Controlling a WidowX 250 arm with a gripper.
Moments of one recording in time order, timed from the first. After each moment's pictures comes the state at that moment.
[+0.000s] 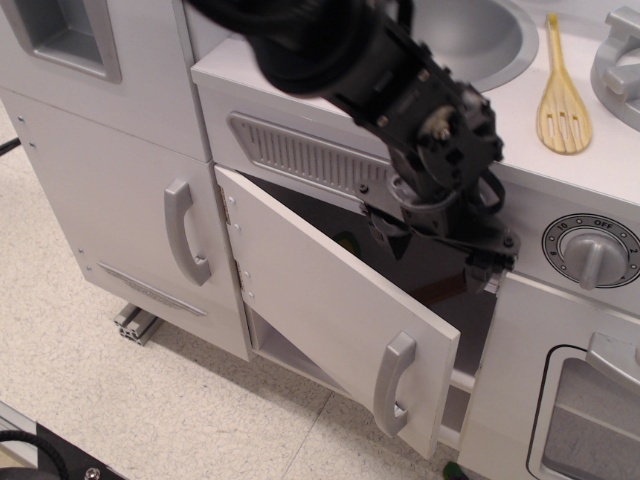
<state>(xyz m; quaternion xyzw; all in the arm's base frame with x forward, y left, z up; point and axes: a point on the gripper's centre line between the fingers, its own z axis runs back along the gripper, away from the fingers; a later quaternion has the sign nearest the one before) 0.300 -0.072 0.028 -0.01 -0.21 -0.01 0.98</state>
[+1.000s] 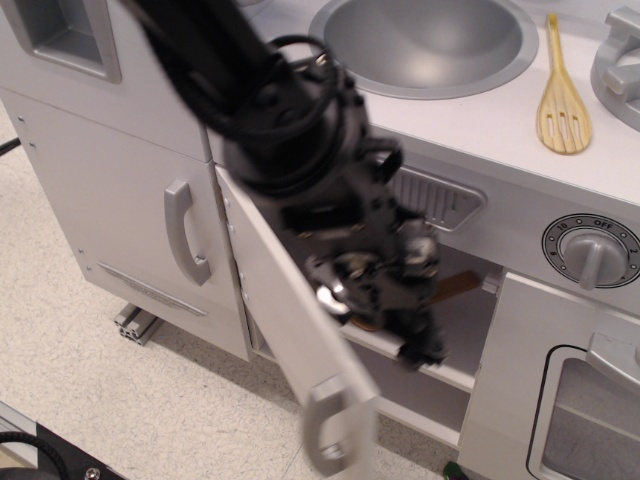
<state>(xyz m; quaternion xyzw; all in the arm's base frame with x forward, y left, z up) 0.247 -0.048 -0.016 0.04 -0.18 -0.06 0.98</state>
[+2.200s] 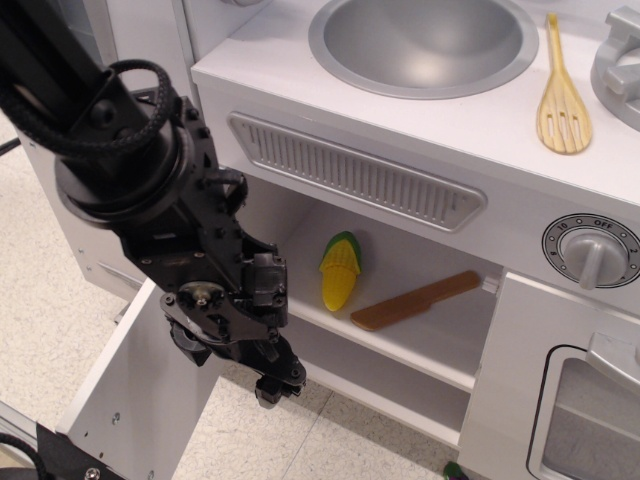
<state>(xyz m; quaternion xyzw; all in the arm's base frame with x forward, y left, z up) 0.195 0.017 -0.029 0.08 -0.13 0.00 0.99</state>
